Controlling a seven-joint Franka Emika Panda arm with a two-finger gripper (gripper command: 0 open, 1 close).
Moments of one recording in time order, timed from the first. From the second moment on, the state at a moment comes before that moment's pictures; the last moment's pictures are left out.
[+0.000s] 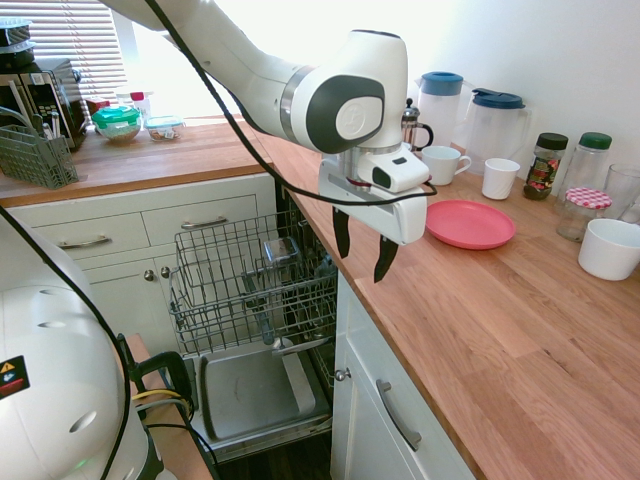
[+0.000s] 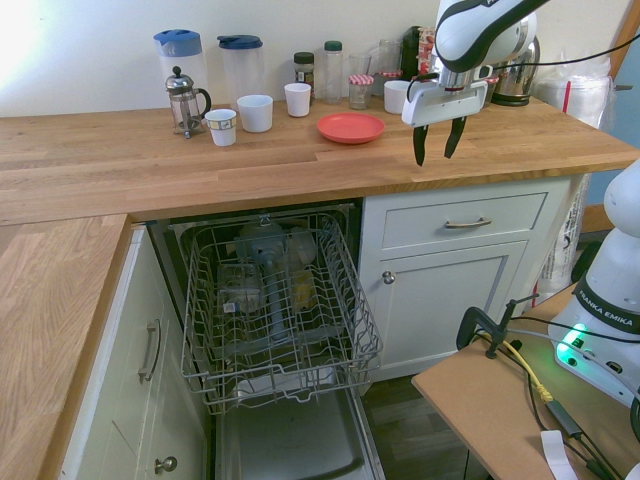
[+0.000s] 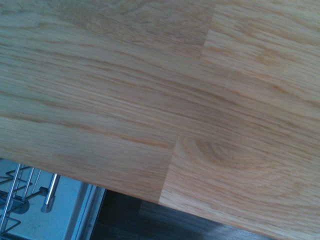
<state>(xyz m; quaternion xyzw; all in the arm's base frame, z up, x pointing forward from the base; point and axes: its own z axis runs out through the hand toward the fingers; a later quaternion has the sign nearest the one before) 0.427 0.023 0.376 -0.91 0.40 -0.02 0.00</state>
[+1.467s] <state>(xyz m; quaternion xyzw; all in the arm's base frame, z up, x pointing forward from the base) 0.657 -0.077 0.356 -0.79 0.58 -0.04 0.18</state>
